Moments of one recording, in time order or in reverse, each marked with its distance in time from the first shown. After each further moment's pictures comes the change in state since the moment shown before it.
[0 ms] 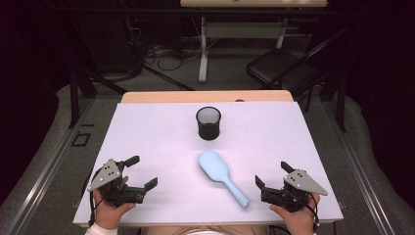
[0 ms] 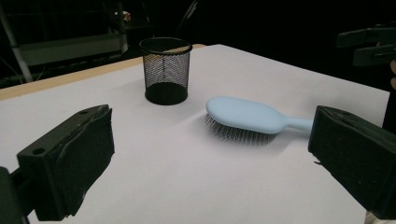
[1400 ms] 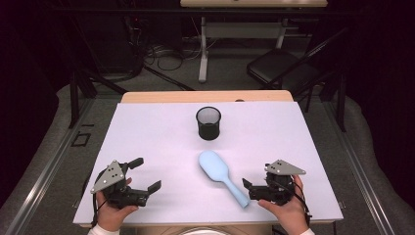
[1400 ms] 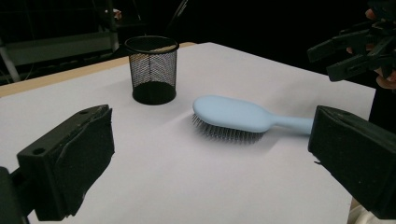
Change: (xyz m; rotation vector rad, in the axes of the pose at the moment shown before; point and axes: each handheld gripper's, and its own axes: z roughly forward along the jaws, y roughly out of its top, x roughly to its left) left arm -0.010 0.001 0.005 0.006 -0.029 0.005; right arm 0.017 0.018 0.028 0.275 0.108 0.021
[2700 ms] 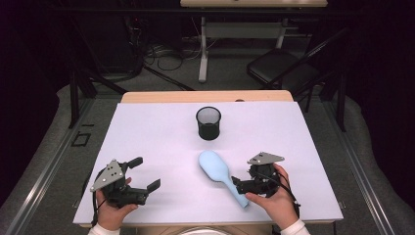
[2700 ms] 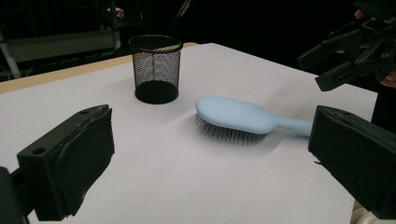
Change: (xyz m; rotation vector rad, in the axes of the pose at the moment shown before) left arm 0.004 -0.001 0.001 0.005 0.007 -0.019; right arm 0.021 0.028 0.023 0.159 0.021 -0.046
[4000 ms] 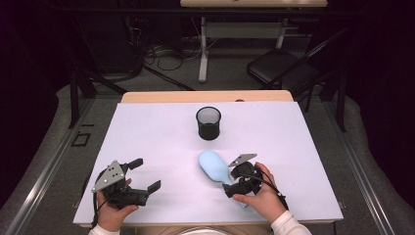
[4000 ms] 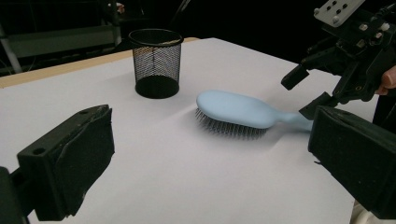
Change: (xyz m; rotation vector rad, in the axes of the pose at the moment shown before) left arm -0.001 -0.002 0.000 0.013 0.003 0.000; right arm 0.018 0.004 0.044 0.219 0.032 -0.123
